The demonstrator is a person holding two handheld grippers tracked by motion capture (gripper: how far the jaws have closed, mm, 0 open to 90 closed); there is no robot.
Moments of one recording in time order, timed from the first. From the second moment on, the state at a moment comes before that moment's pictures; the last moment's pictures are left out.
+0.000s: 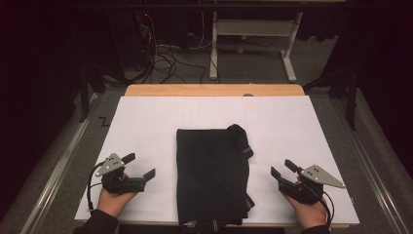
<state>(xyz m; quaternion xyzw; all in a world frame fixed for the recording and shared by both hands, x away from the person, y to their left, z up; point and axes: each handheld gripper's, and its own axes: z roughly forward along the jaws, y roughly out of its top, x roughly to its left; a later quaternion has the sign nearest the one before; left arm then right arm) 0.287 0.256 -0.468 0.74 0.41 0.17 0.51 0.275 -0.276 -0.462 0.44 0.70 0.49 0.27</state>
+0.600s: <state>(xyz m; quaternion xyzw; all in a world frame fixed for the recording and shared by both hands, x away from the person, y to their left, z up) 0.283 0.257 -0.462 0.73 0.40 0.18 0.52 0.255 -0.282 -0.448 0.41 0.69 0.52 0.30</state>
